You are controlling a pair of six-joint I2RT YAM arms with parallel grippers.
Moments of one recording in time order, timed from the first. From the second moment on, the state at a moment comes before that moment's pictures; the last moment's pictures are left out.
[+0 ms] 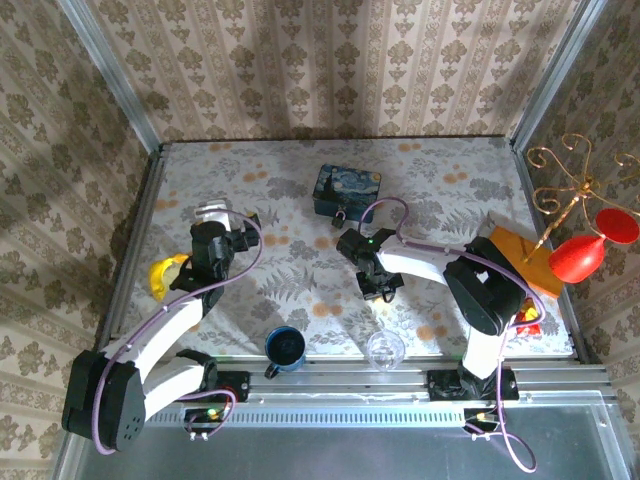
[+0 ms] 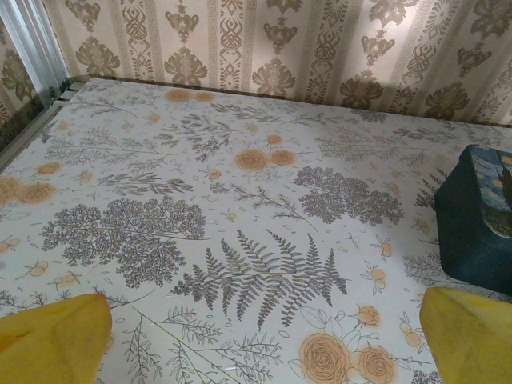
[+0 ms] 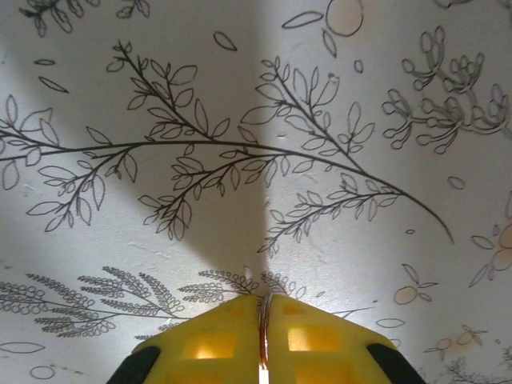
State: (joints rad) left arm -0.38 1.04 0.51 0.19 -0.30 -0.24; right arm 0.72 1.80 1.11 -0.90 0.20 0.56
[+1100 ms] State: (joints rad) left arm -0.39 1.04 0.57 0.20 0.24 -0.37; right arm 0.66 1.46 1.24 -0.79 0.10 0.68
